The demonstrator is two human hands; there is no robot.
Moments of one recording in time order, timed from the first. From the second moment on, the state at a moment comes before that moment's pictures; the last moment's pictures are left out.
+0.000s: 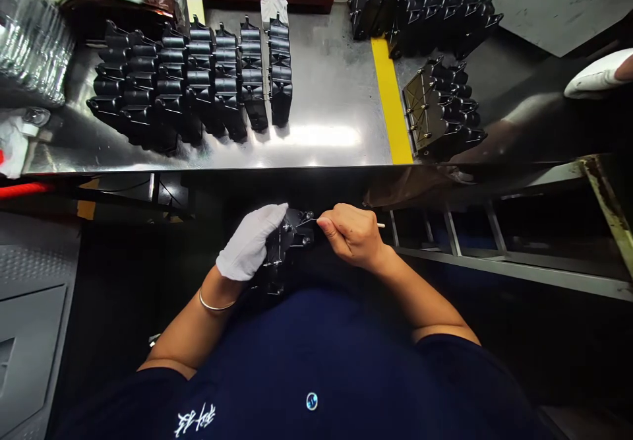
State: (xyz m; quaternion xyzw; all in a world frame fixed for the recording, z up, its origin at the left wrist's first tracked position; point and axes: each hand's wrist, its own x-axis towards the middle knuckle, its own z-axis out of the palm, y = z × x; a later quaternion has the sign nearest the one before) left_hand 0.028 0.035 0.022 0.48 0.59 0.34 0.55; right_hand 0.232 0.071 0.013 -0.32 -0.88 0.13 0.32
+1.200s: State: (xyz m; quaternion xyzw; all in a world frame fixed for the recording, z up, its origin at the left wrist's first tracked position) left_hand 0.029 0.021 0.027 0.36 0.60 0.43 0.58; right_hand 0.236 0.065 0.027 -0.23 -0.87 0.33 0.31
